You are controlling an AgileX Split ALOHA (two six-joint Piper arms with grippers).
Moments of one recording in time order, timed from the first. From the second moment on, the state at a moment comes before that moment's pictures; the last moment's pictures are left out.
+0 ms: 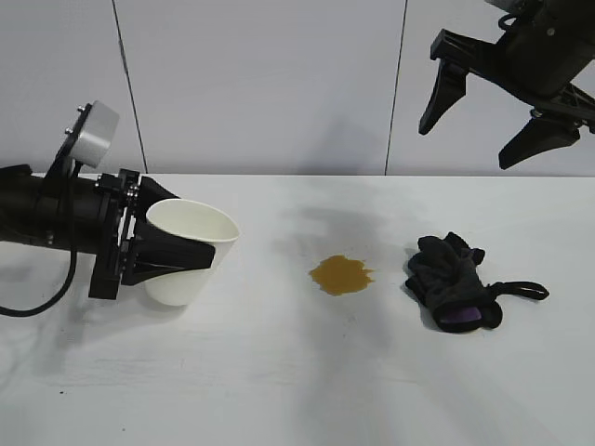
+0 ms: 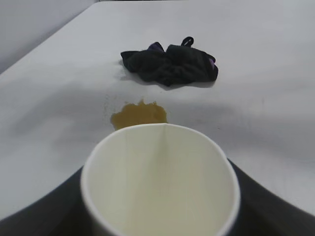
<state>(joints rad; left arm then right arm) -0.09 2.20 -1.00 -1.70 1.15 2.79 0.08 1.78 -1.34 0.36 0.70 0.01</state>
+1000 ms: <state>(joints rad) -0.09 2.05 -1.00 -1.70 1.04 2.24 0.08 1.78 -1.34 0.36 0.69 0.01</state>
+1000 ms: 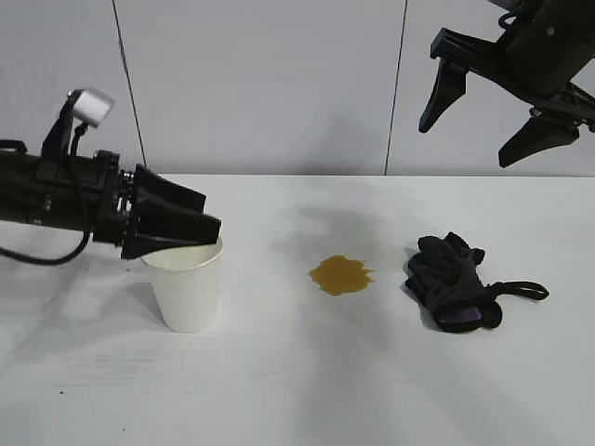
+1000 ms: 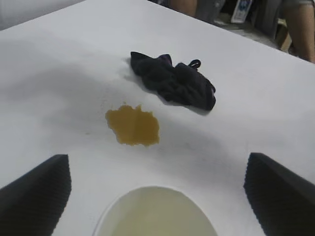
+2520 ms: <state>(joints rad) -0.21 1.84 -1.40 -0.67 0.84 0.55 0.08 1.78 -1.34 0.14 0.84 -0.02</state>
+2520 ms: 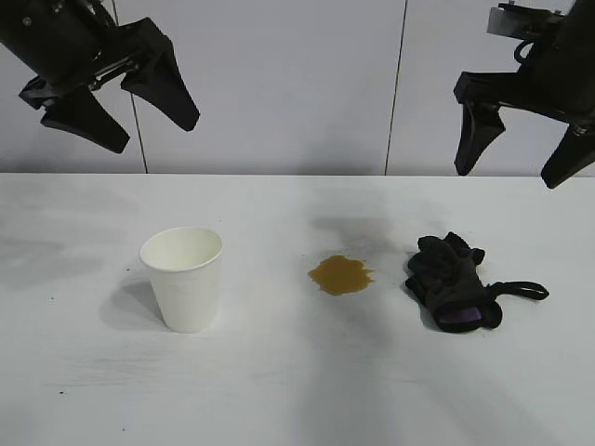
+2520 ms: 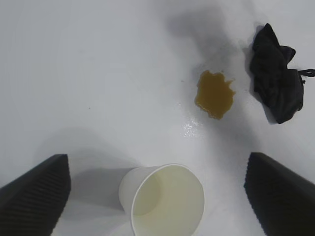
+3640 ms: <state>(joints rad) -0.21 1.84 -1.40 -0.67 0.86 0.47 0.18 2.02 -1.34 0.03 0.71 0.13</state>
